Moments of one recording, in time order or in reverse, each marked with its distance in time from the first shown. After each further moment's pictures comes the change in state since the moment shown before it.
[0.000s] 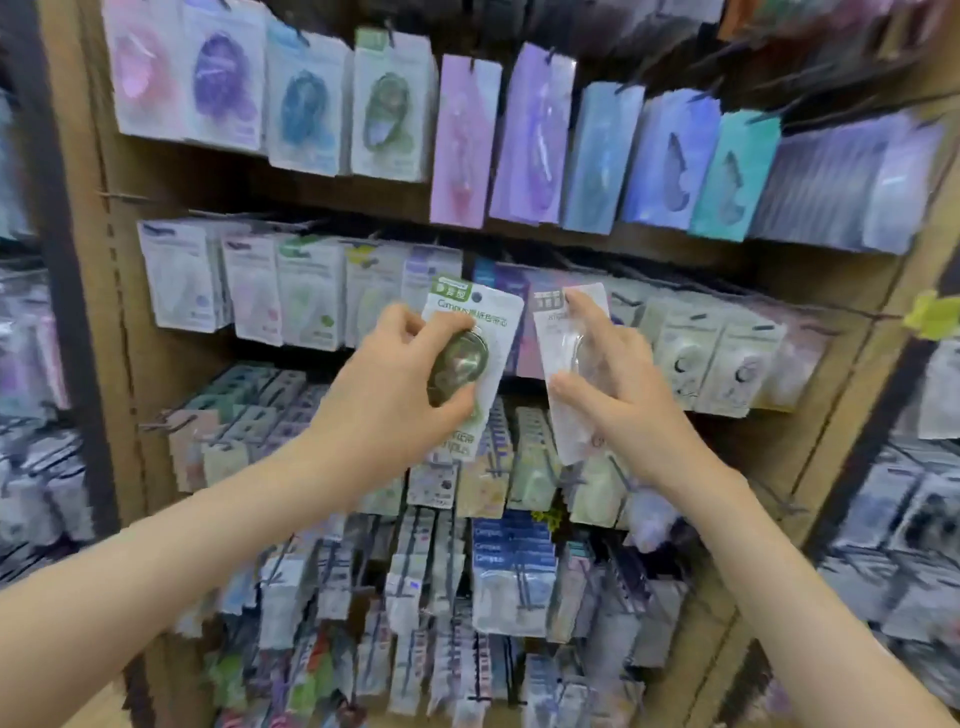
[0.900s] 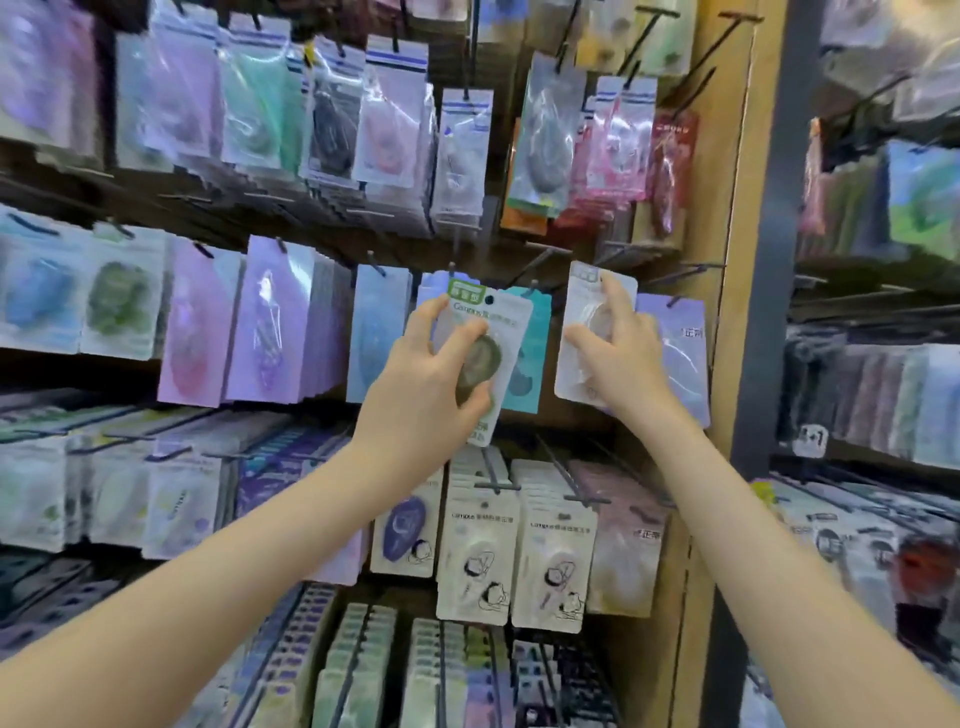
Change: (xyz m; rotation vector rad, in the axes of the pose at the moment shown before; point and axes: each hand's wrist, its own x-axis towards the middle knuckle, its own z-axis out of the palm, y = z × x) left_hand 0.228 0.169 0.145 0.075 0.362 0.221; right_hand 0.172 0.134 -0.251 -0.005 0.444 -0.006
